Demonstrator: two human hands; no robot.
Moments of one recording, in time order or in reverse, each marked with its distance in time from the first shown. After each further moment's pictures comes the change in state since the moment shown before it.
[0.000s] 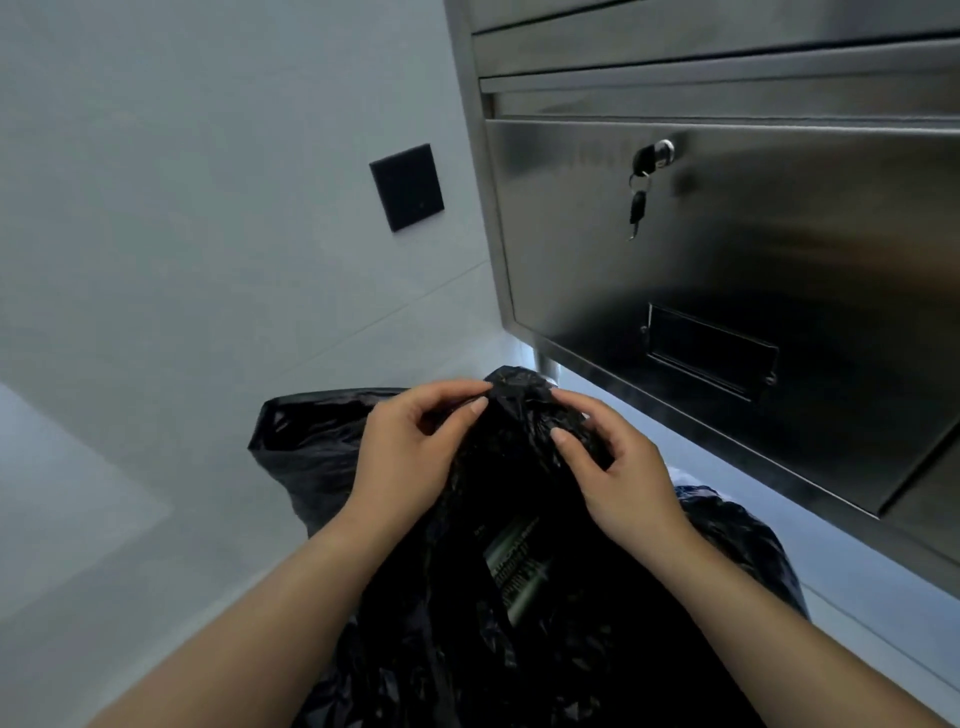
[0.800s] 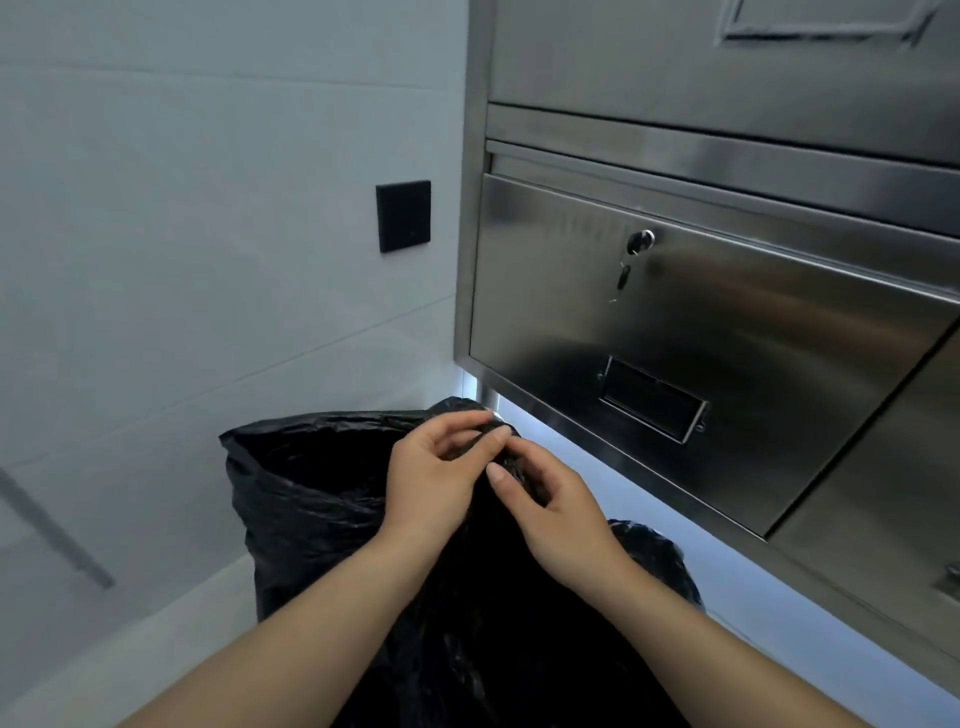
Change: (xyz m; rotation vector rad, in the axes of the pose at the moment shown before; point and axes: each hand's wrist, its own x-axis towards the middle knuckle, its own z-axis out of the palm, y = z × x) left_hand -0.008 -0.018 0.001 -0.653 0.021 -0.339; right_hand -0.020 -0.064 0.054 -0.071 -0.079 0.093
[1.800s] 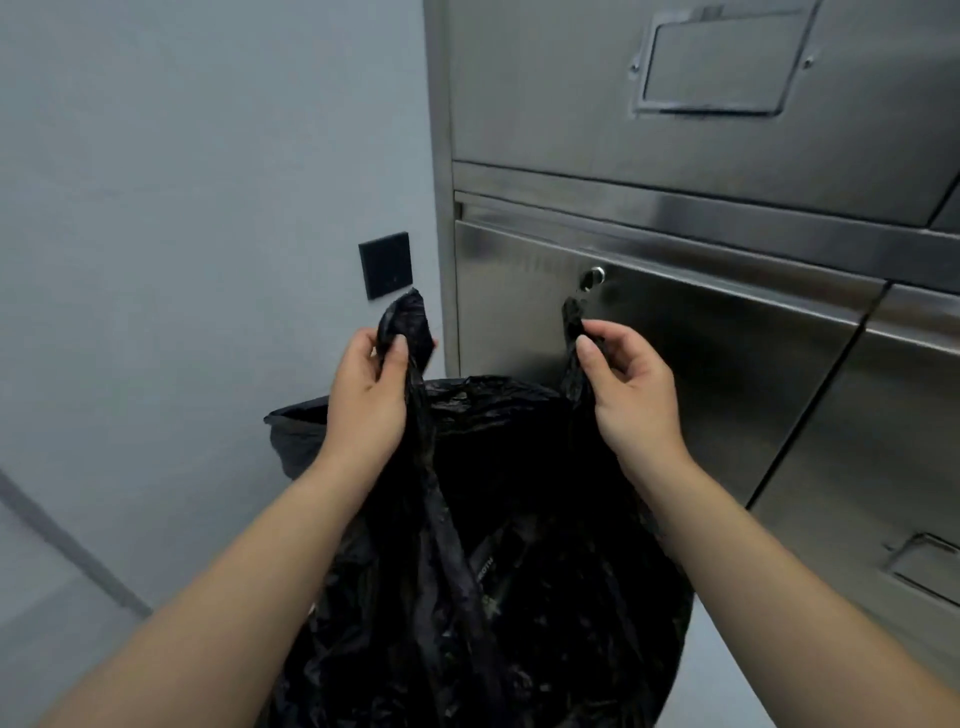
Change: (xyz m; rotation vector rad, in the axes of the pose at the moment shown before) left_hand 0.035 0.100 -0.009 0.095 -0.004 0.213; right_hand 0.048 -0.076 -0.092 0.214 0.466 -0.218
